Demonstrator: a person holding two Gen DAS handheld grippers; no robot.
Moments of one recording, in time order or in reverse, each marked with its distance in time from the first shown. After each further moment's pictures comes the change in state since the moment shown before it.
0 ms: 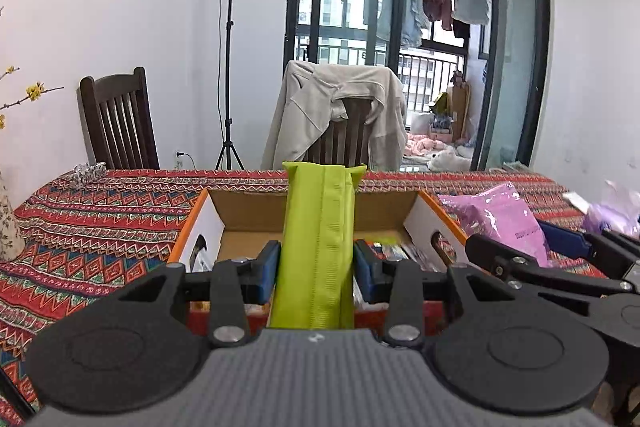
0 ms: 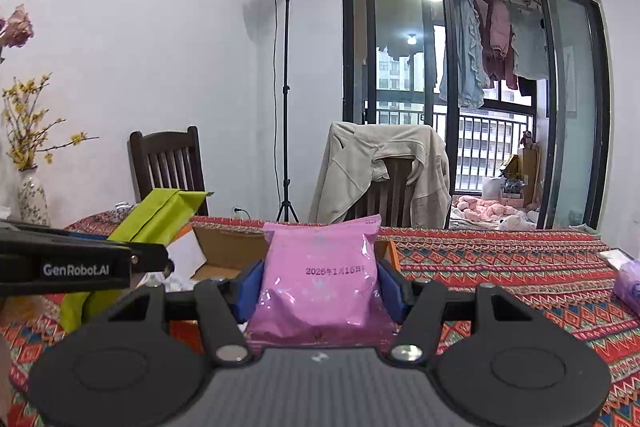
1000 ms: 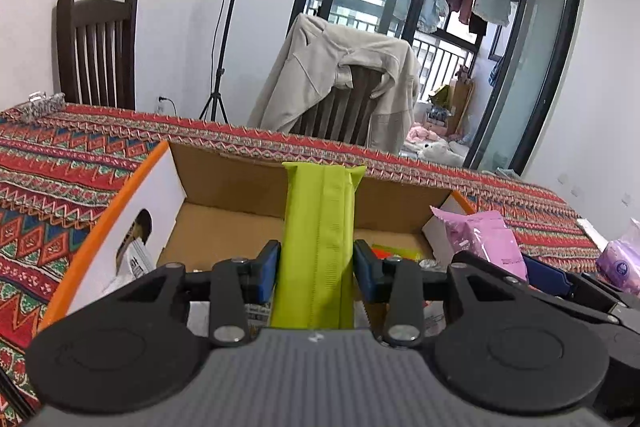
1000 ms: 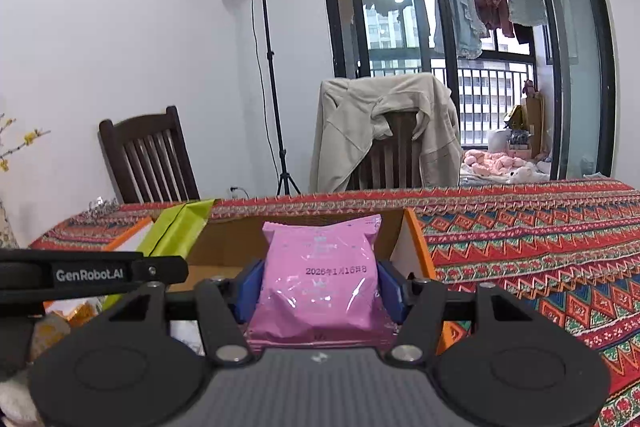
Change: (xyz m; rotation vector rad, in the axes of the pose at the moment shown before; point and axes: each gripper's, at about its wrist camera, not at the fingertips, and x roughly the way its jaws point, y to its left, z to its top) left arm 0.124 0.026 -0.007 -0.156 0.107 -0.065; right arm 0.120 -0.022 -0.019 0.107 0.109 0.021
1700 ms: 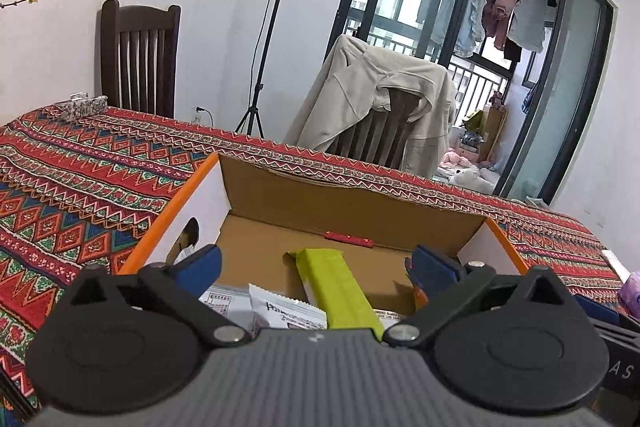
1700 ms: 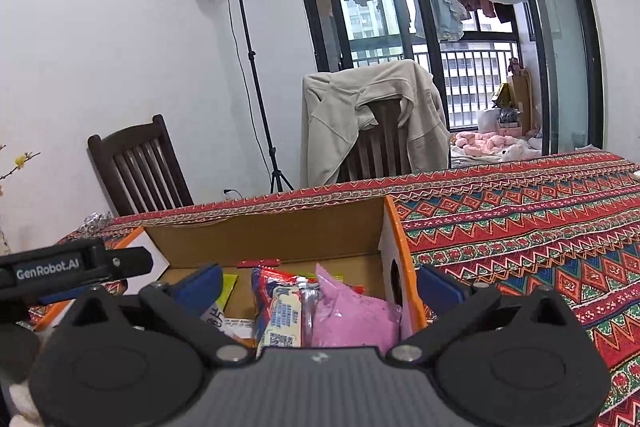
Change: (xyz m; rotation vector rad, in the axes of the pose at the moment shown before) left arm -0.018 0.012 0.005 -0.068 -0.068 0.107; right arm -0.010 -0.019 0.001 0.092 0.012 -0.008
